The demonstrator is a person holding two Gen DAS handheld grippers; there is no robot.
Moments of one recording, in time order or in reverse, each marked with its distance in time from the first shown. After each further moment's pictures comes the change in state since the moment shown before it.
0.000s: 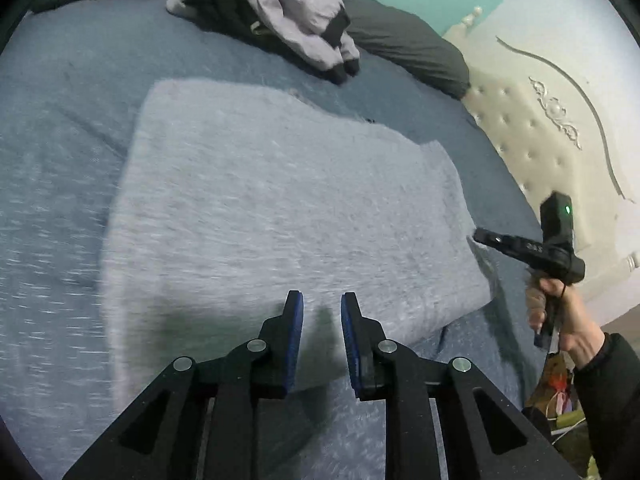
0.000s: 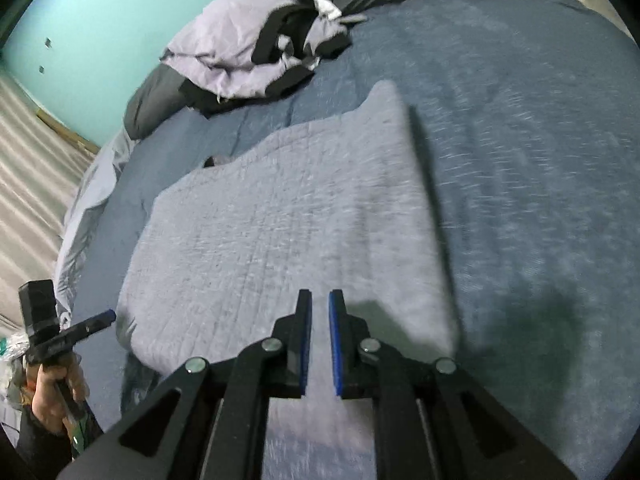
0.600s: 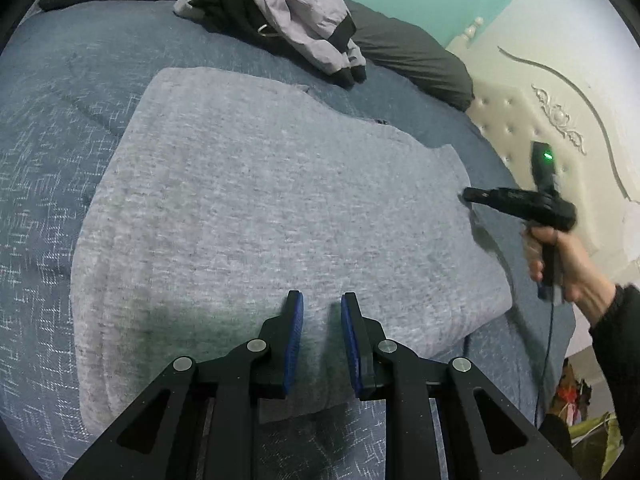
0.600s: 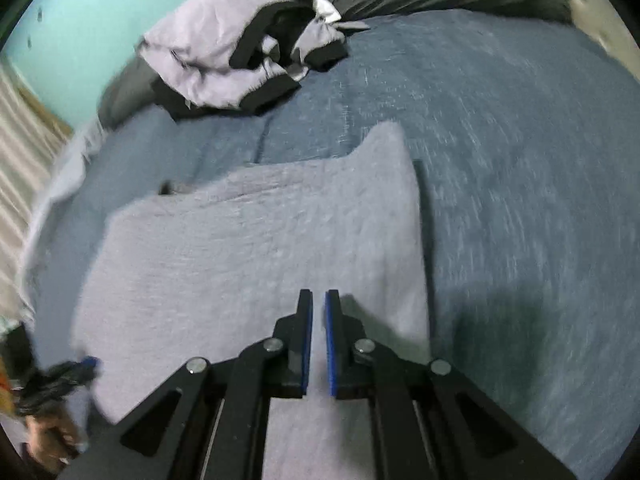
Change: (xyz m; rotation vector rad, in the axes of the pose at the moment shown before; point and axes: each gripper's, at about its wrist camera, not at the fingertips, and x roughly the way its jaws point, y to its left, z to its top) left arm 0.008 0.012 -0.027 0.000 -0.093 0.012; right arm 0.041 -0.004 0.069 -0.107 0.003 -0.168
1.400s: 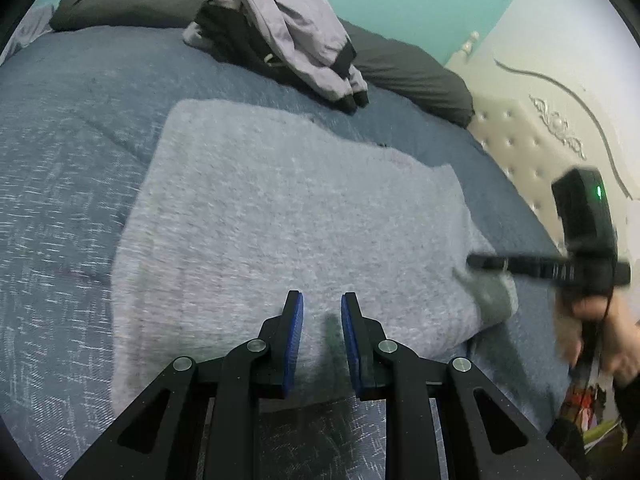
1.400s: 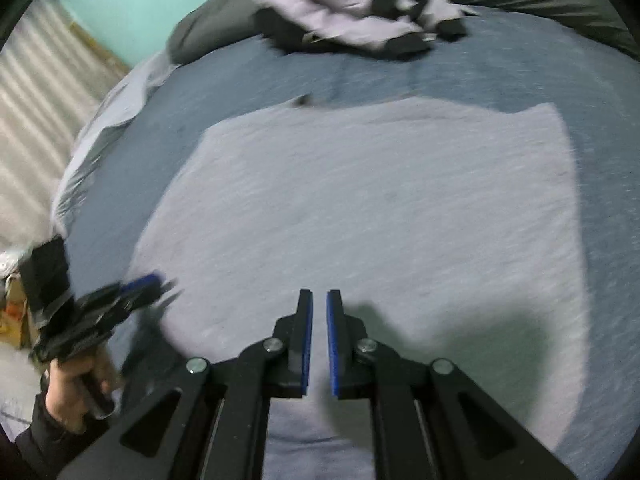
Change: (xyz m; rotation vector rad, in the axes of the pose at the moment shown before) left arm -0.035 -0.004 -0.006 0.021 -0.106 0.044; right arm -0.037 0.123 -0.091 -0.167 0.114 0.194
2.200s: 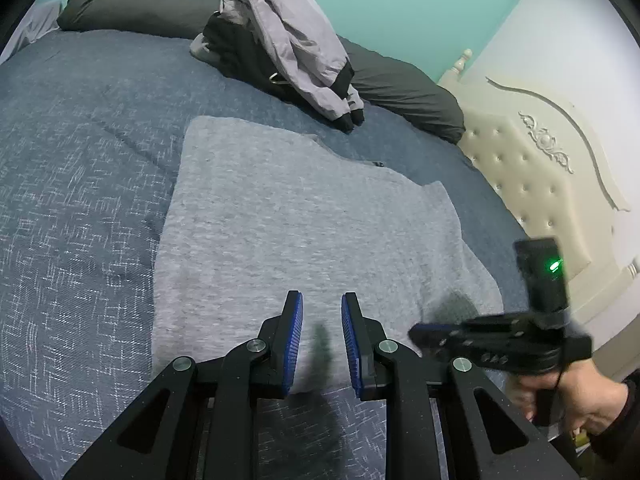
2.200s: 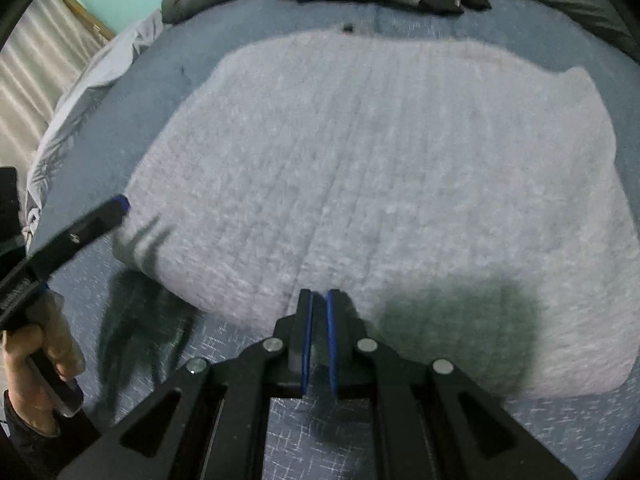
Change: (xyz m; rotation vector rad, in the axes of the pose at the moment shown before) left arm -0.023 0.015 -0.002 -0.012 -0.039 -0.032; right arm 0.059 0.061 -0.037 0.006 0.099 -0.112
